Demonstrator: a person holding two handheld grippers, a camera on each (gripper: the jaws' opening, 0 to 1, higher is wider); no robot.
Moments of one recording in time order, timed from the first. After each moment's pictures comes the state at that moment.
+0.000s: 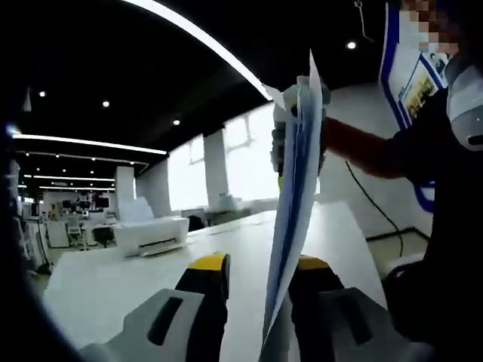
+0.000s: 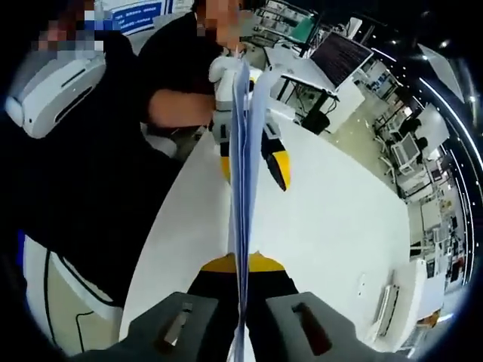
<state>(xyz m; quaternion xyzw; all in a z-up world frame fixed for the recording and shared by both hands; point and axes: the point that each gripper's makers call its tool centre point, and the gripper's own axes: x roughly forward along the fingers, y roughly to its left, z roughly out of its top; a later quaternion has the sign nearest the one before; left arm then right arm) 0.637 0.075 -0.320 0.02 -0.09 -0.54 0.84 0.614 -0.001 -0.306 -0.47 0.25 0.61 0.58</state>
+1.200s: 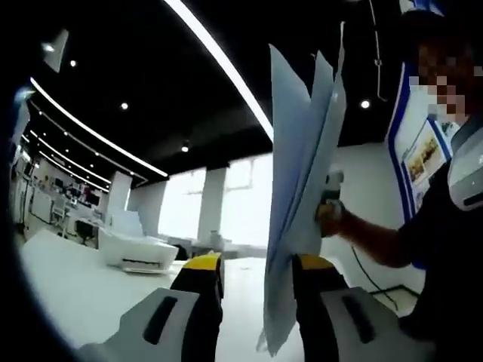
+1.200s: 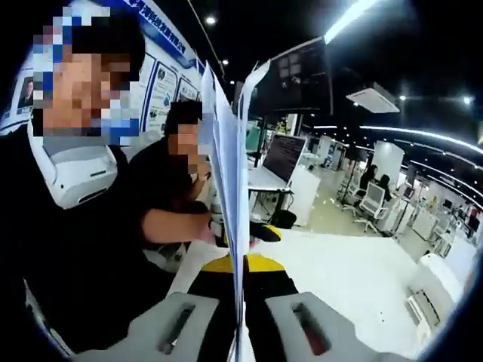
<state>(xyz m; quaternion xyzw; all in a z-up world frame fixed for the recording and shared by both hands) 0.652 0.085 -0.270 -0.14 -0.15 -0.56 0.81 0.594 -0.003 -0.232 -0.16 0.04 0.66 0.73</state>
